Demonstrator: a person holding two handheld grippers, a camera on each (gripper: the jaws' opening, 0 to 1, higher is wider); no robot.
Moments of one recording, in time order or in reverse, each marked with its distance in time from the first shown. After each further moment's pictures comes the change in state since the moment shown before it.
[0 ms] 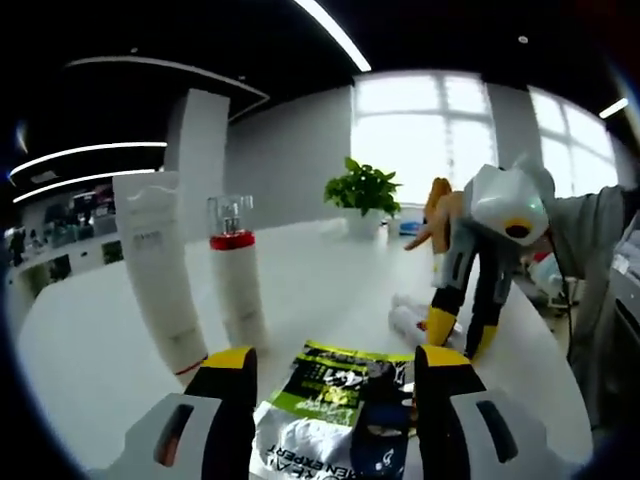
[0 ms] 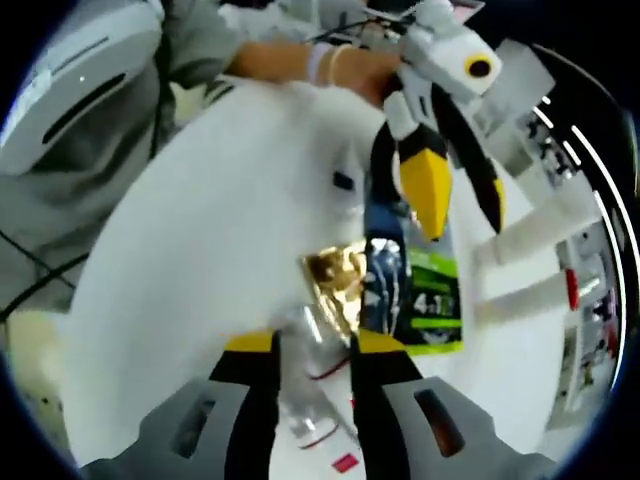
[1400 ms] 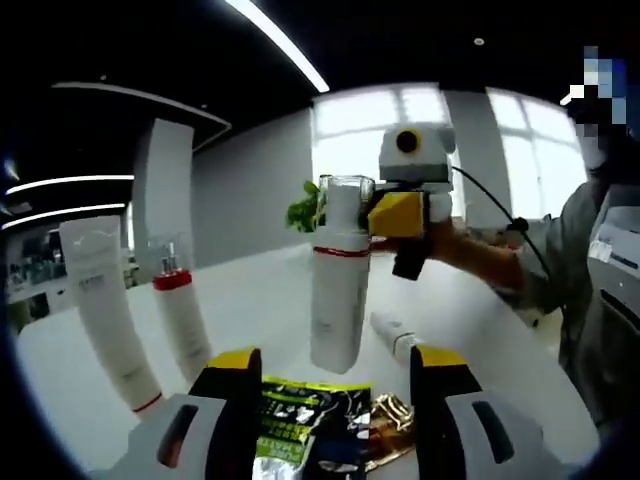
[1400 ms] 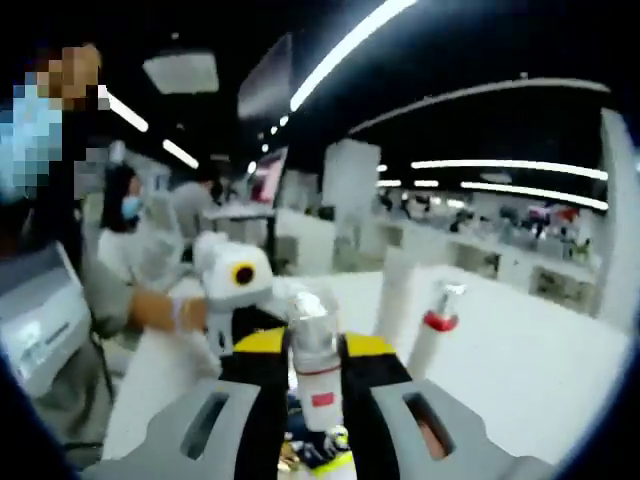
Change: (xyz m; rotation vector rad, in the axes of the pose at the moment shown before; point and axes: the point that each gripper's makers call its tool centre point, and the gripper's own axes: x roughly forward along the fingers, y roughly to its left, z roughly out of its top) left arm 0.018 -0.053 0.013 0.123 -0.110 -0.135; right arm -0.123 -0.101 0.060 0.695 -0.960 -0.426
